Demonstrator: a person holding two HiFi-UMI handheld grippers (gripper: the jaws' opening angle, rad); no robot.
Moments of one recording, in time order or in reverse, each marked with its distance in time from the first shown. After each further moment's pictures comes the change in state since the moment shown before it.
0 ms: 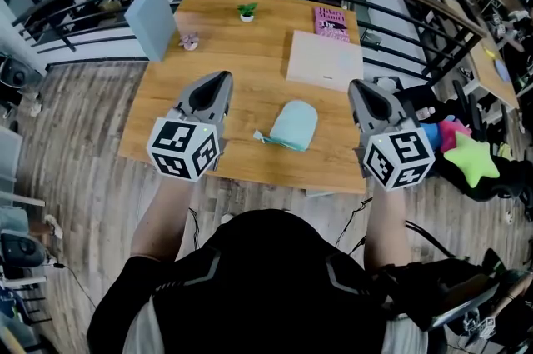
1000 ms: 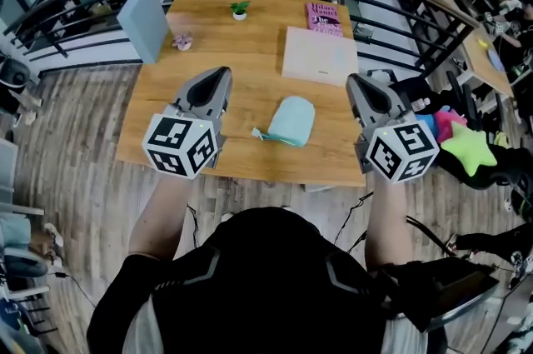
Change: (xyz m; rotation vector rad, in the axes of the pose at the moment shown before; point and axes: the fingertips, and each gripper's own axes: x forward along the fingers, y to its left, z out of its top) left arm 0.001 0.000 0.006 -0.030 -0.016 -0.063; right arm -0.003 0.007 0.006 0.069 -0.018 0.013
